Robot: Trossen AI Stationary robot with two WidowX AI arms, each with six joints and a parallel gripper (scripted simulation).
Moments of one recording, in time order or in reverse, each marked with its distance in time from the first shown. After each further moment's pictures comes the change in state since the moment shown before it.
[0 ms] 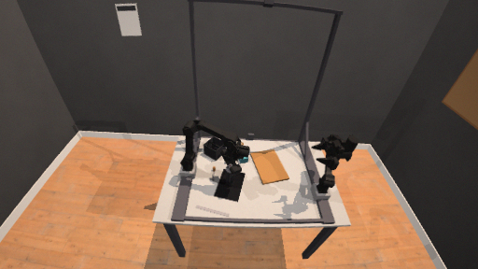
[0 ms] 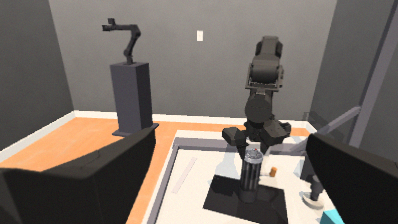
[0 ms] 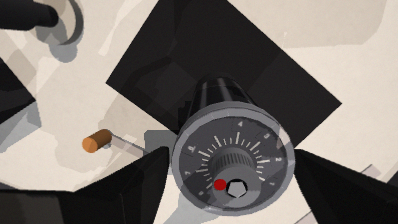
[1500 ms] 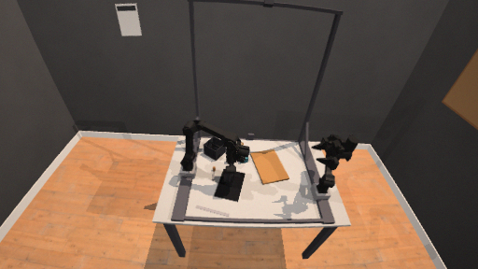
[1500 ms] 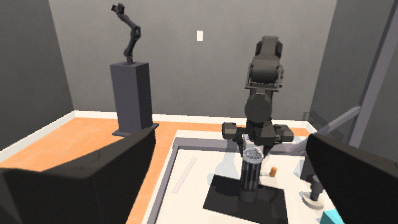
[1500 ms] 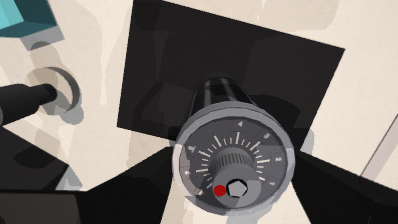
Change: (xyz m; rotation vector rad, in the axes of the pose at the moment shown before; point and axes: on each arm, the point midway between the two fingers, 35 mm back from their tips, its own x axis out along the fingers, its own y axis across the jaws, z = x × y) left arm 0.000 0.000 0.000 0.000 0.000 0.000; right arm 0.000 0.000 0.000 0.425 -0.001 0.002
